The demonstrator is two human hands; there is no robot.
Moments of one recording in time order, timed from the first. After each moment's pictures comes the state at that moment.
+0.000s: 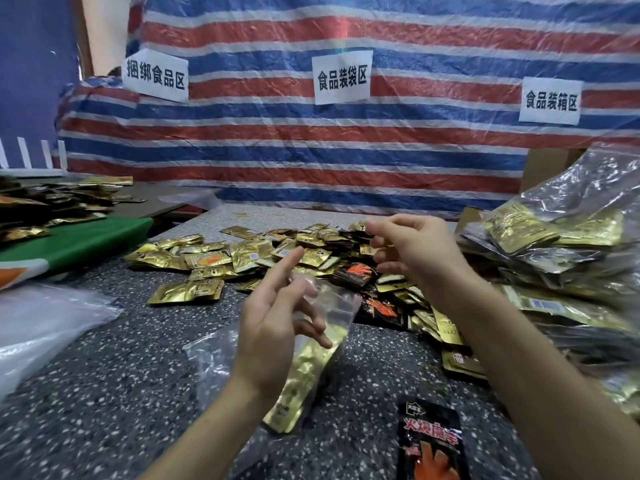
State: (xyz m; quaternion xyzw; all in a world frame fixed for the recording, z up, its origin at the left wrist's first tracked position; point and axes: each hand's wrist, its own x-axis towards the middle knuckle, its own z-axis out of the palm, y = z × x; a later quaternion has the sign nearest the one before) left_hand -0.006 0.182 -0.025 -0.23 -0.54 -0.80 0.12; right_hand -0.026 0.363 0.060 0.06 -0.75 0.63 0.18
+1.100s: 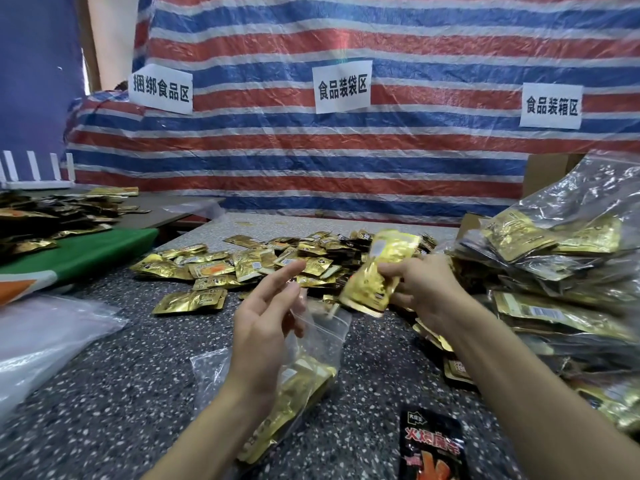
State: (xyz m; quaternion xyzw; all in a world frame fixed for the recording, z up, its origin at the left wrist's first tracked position) left_hand -0.011 0.179 -0.025 -0.19 -0.51 -0.83 0.12; right_hand -0.049 0.380 0.032 -0.11 -0.68 0.71 0.13
